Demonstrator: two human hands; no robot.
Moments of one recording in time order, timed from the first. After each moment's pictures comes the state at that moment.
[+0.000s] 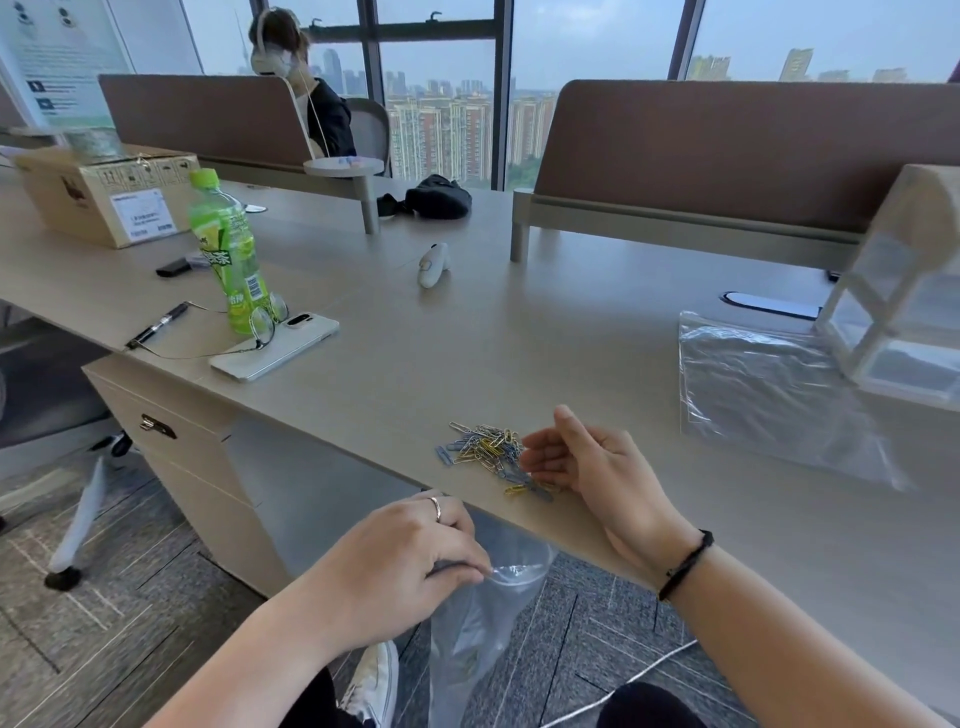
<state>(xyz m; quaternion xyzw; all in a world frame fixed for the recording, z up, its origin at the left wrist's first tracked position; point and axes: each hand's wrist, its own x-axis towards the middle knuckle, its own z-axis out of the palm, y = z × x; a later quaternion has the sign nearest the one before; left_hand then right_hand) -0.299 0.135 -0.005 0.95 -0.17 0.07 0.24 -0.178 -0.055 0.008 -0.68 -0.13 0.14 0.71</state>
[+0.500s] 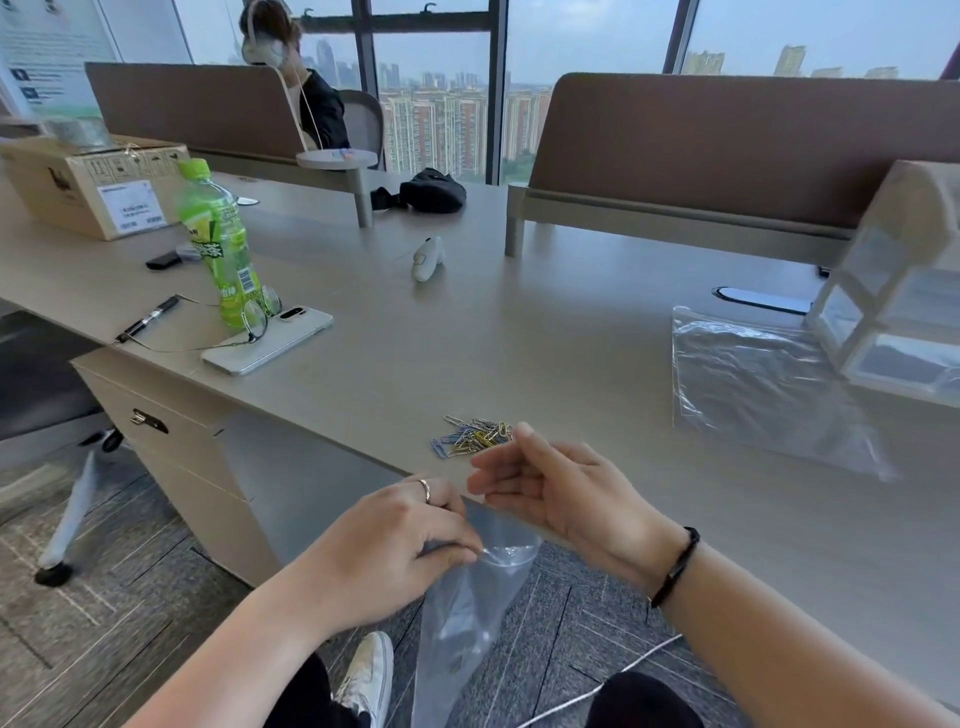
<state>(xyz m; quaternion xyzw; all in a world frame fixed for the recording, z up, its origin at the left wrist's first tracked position) -0.294 0.138 -0.005 0.94 -0.17 0.10 0.27 -0.204 -0.051 0.018 -0.61 -0.18 0.30 0.71</state>
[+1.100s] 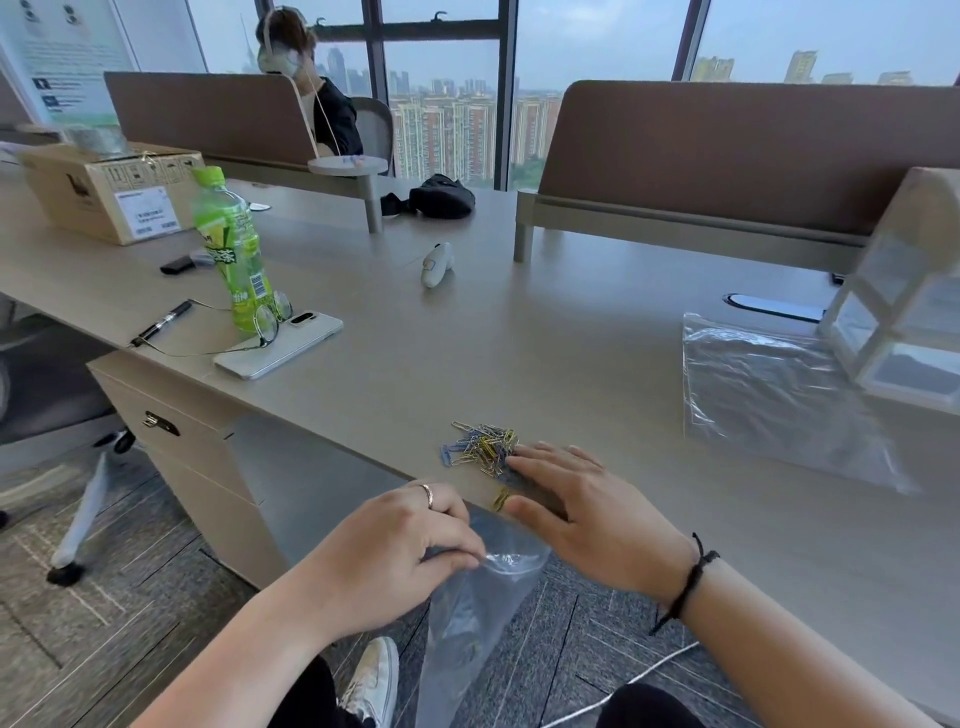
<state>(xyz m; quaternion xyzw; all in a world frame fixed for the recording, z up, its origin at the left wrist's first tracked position) -0.297 0.141 -0.002 0.95 -0.16 0.11 0.26 -0.187 -0.072 0.002 -0.89 -0.41 0.03 0.19</state>
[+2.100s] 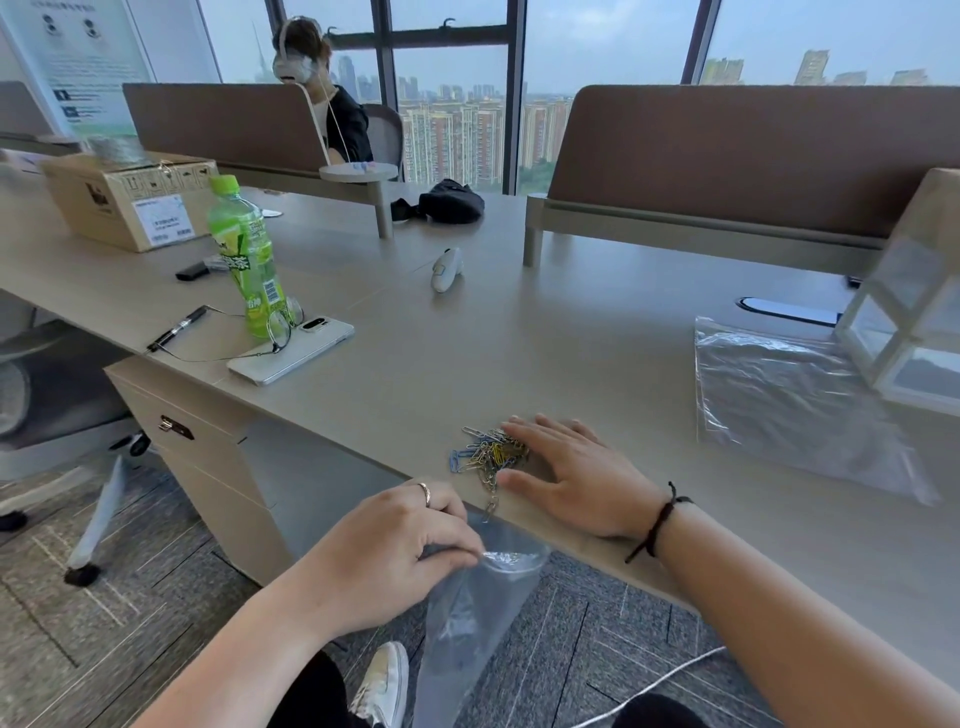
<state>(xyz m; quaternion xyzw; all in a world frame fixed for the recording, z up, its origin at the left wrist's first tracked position) -0.297 0.151 0.001 0.95 -0.15 0.11 0.26 -0.152 -0.044 0.010 -0.90 -0.39 0.07 0.16</state>
